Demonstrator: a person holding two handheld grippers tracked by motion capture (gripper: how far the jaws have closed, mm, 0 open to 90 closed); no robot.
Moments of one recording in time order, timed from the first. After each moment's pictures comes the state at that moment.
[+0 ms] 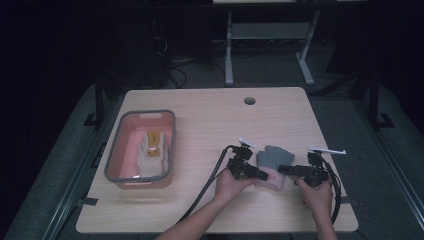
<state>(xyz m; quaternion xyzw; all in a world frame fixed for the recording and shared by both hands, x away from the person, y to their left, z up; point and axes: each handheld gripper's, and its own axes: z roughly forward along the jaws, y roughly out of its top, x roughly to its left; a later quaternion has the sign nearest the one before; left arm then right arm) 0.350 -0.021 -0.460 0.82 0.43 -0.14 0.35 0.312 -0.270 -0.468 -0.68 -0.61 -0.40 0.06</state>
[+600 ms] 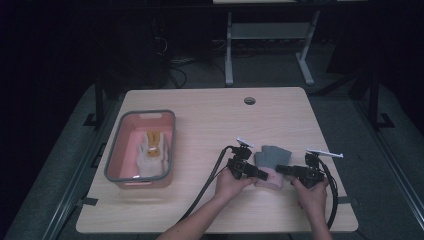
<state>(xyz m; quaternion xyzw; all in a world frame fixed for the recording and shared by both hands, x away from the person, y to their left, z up) 0.353 -0.021 -0.464 0.80 0.45 -0.17 0.36 0.313 -0.262 -0.477 -0.69 -0.59 -0.42 0.07</state>
